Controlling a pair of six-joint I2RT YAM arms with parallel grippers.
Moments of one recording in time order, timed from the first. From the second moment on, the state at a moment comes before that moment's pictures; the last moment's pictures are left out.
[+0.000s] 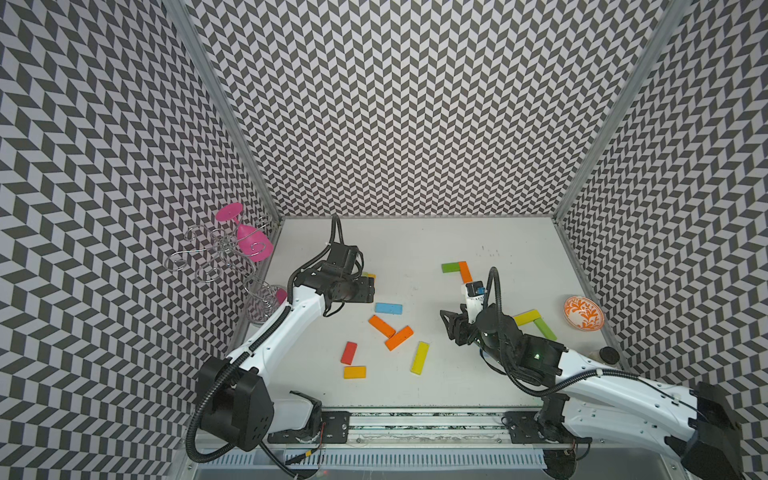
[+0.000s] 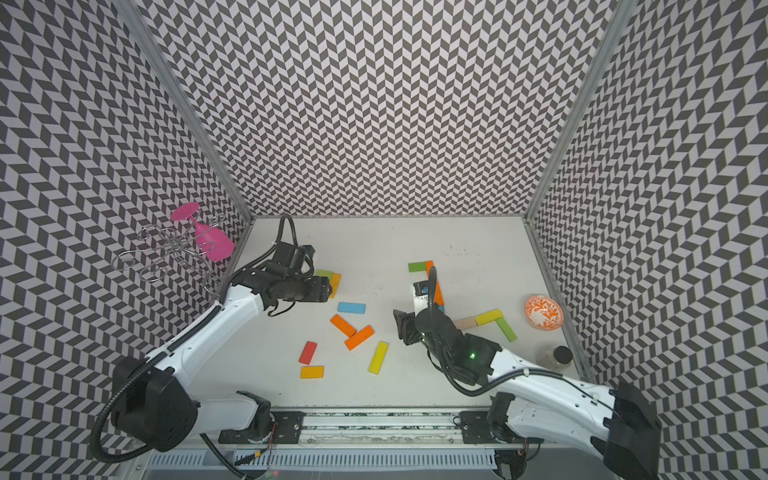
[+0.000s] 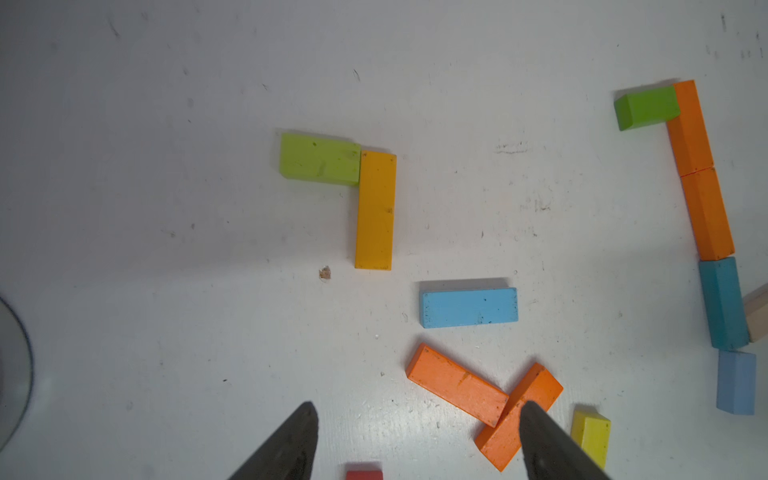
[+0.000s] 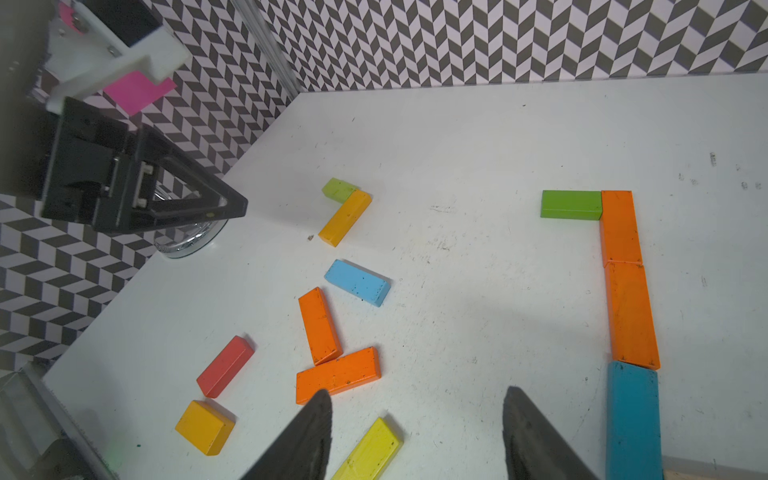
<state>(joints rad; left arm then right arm) -0.38 1.34 1.06 -0.75 0.07 -0.29 0.98 1.00 0.63 -0.14 0.37 0.52</state>
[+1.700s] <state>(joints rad) -0.63 1.63 0.91 -0.61 -0.11 -0.57 0.98 0.87 0.54 -0.13 0.39 0.51</state>
